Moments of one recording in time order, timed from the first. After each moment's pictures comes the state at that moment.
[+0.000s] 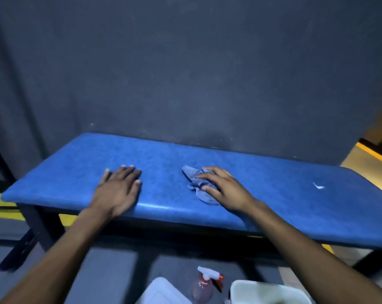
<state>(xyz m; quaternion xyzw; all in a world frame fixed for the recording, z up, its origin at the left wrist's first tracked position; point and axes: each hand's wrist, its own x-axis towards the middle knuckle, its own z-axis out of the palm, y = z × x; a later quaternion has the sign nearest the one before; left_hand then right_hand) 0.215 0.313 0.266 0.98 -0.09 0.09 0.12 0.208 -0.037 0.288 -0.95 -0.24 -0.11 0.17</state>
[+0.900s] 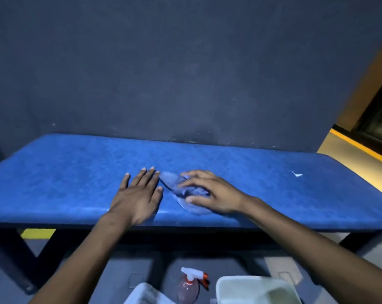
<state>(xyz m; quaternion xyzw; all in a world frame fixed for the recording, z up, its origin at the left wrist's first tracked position) 0.211 0.190 0.260 0.98 -0.18 0.04 0.09 0.191 -0.071 0.286 -0.92 -0.33 -0.09 0.21</state>
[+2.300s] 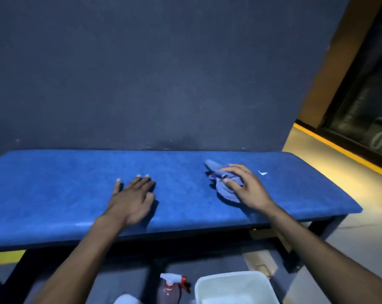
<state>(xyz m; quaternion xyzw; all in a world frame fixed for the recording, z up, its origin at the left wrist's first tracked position) 0.204 0.140 0.291 0.97 -0.22 -0.01 0.12 0.139 -0.207 0.302 -0.92 -0.08 -0.24 0.31</state>
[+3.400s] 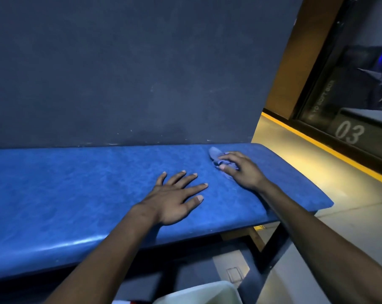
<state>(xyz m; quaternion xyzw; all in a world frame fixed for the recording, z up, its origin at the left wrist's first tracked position) 0.210 -0.089 0.266 0.88 -0.46 -0.05 0.13 0.178 -0.385 0.280 -0.96 0.01 -0.19 0.21</state>
